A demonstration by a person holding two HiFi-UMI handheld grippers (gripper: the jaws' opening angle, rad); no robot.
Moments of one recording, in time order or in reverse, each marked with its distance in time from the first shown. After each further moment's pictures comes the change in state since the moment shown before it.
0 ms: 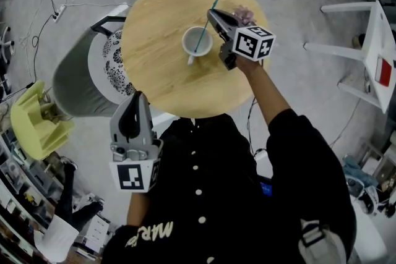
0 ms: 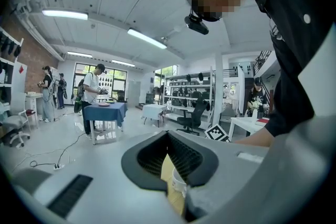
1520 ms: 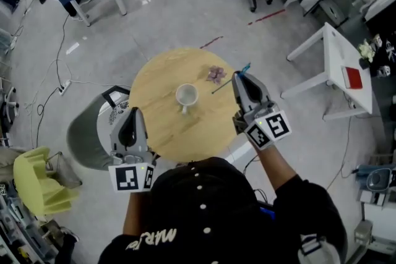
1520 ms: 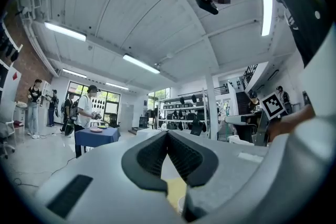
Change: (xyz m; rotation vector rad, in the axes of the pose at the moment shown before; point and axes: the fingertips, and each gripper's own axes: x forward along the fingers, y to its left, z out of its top) left arm -0.059 0.008 0.111 0.038 -0.267 -0.059; right arm -0.254 0.240 0.125 -0.554 -0.559 -0.205
